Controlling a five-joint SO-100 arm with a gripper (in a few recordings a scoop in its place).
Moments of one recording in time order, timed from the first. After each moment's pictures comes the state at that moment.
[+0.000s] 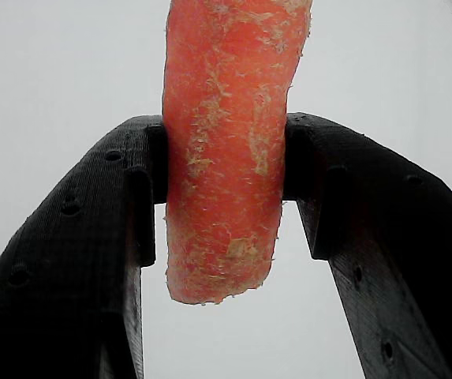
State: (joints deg) arm 44.9 68.6 44.3 52.4 -33.0
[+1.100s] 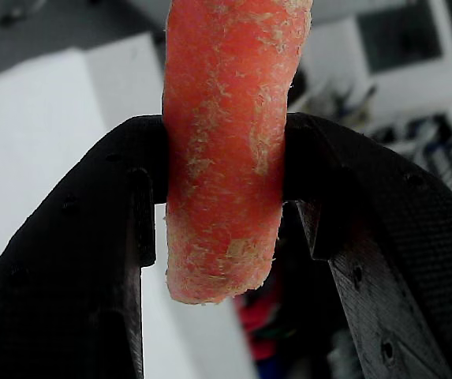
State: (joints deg) arm 16.2 33.0 -13.0 52.3 -61.7
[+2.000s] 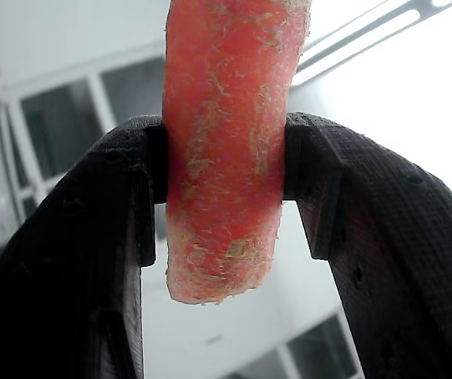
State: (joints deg) arm 4.7 33.0 -13.2 12.6 -79.8
